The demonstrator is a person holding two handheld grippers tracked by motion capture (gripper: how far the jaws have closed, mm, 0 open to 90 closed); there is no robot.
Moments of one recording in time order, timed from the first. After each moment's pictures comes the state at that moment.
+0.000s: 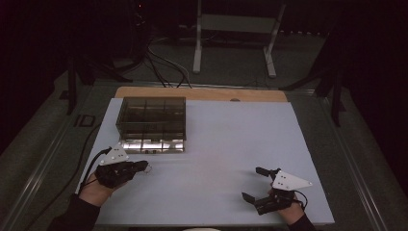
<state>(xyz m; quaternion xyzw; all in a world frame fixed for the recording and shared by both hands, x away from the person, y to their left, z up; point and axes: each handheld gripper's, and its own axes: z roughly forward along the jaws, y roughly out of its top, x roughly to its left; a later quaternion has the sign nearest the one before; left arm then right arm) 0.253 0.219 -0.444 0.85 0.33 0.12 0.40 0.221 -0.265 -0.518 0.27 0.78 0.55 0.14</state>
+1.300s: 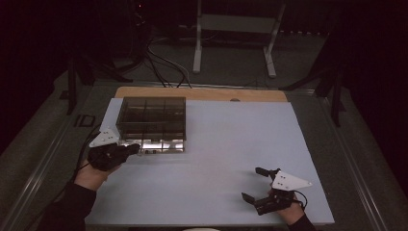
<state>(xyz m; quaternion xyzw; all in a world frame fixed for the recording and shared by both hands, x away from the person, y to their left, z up) 0.284 0.241 -0.427 0.82 0.37 0.15 0.41 0.220 -0.265 -0.518 0.27 0.78 0.54 0.13</state>
